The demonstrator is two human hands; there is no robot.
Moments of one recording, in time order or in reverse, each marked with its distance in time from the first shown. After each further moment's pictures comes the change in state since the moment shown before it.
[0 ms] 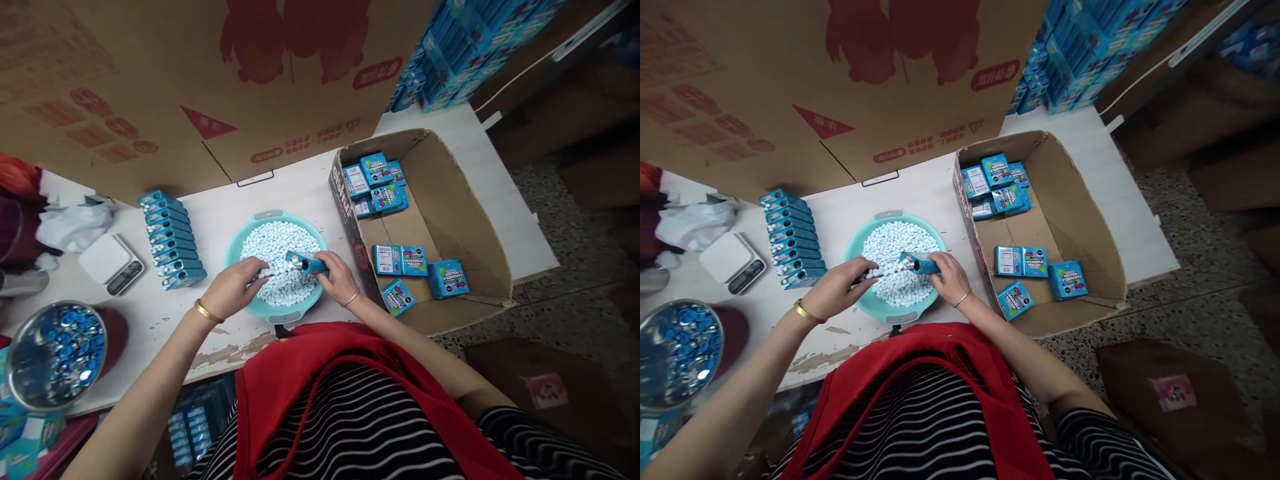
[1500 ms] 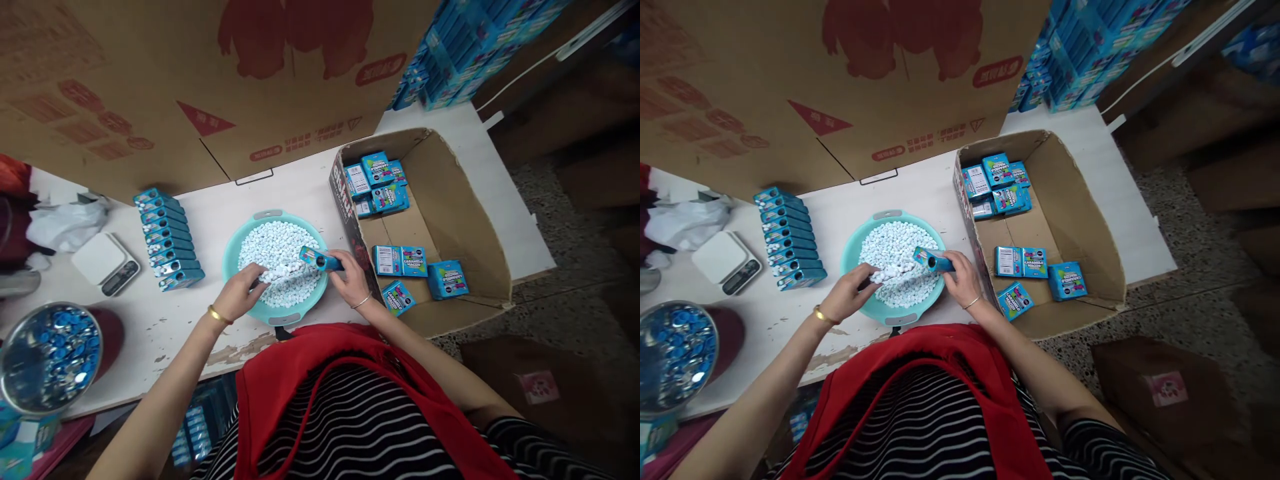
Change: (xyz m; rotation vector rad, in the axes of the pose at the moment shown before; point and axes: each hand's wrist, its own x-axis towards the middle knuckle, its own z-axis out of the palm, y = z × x) left_hand -0.002 -0.026 0.048 -0.221 0.120 0.014; right_hand -0.008 0.009 -0.016 0.014 0.113 0.062
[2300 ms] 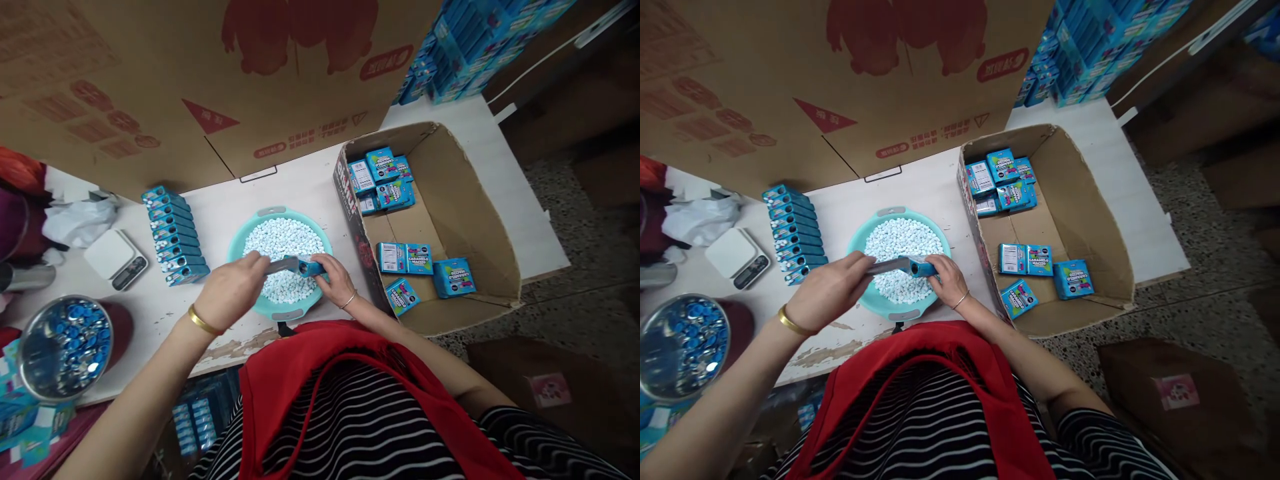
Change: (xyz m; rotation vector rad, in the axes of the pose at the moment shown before) left_hand 0.007 0.077 -0.060 0.532 -0.166 -0.114; right_hand -0.004 -0.008 0.033 0.064 -0.106 -0.088
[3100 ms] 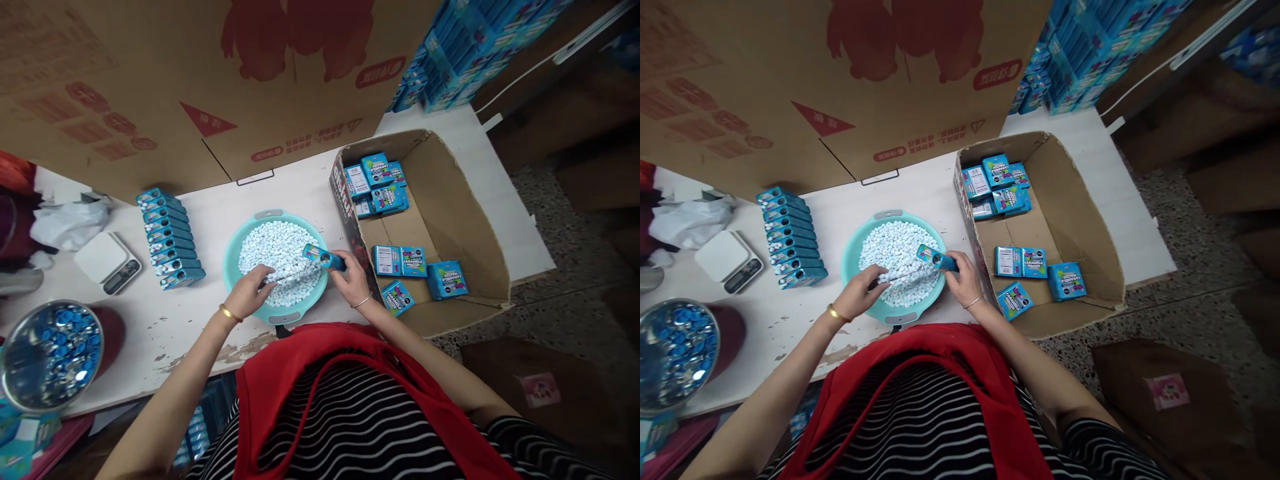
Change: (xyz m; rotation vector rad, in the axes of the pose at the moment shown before) left_hand 0.016 -0.022 0.107 -0.568 0.117 0.030; right_hand -0.003 0.005 -0.034 0.000 0.164 0.158
